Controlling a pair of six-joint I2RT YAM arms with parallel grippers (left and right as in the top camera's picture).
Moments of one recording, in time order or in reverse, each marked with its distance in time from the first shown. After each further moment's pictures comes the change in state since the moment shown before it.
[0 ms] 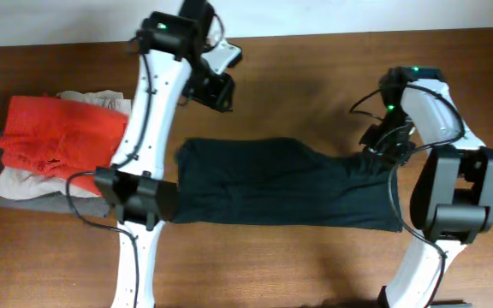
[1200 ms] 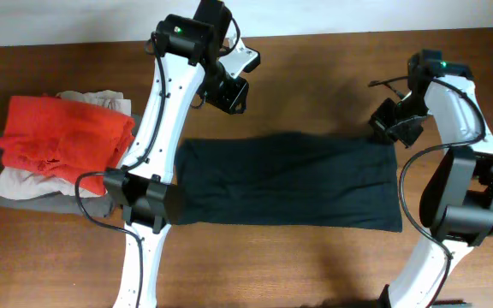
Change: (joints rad) left arm -0.075 0.000 0.000 0.013 0.048 0.044; right arm -0.078 0.001 0.068 0.199 -0.190 -0.005
